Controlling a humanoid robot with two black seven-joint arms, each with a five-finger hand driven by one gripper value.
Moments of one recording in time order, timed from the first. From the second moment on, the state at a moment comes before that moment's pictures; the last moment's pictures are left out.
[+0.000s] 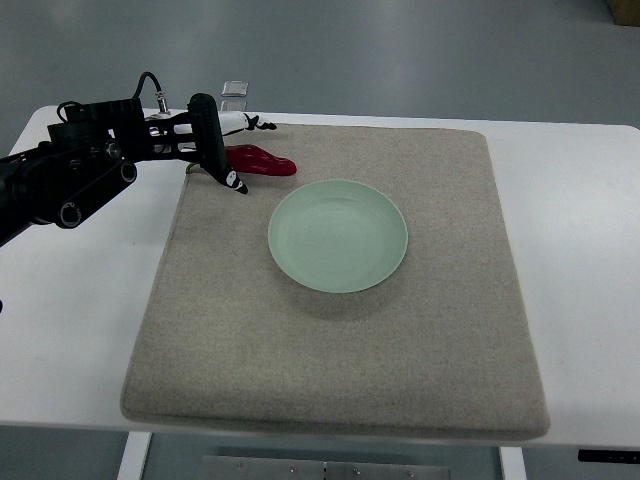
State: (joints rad) left arm -1.08 0.35 -0.38 -0.67 1.47 -0.26 -0.19; right arm -0.03 0.00 0.00 0.10 -0.13 0.22 0.04
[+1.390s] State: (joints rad) left arm -1.08 0.34 -0.33 -0.67 1.47 -0.27 -0.20; right arm -0.03 0.00 0.00 0.10 -0.13 0.22 0.04
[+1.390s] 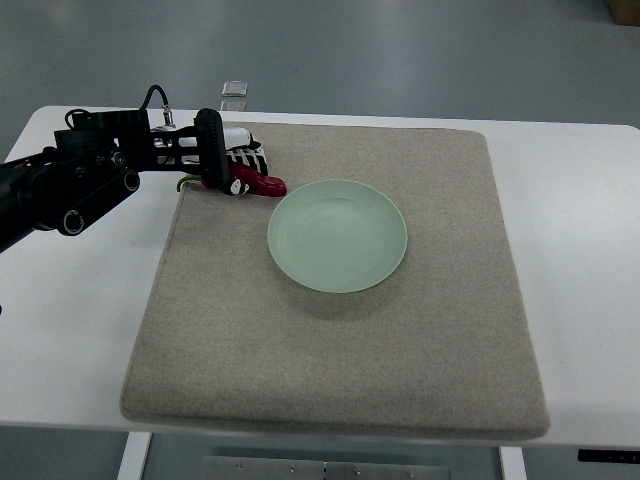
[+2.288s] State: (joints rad) left arm -1.11 0.35 -0.35 -0.73 1.45 -0.31 -0.24; right arm -0.03 0.00 0.00 0.10 -0.13 0.22 0.04
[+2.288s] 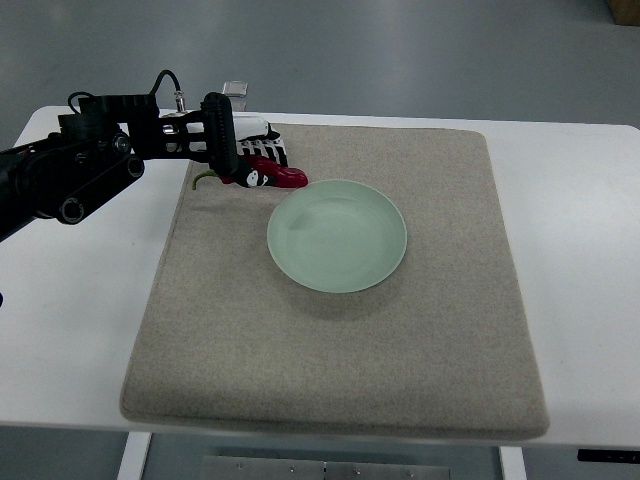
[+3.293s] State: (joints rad) left arm -1.10 0.36 -0.33 -1.00 1.45 -0.32 -0.27; right arm -0.03 0.00 0.00 0.10 -0.13 0.22 0.04
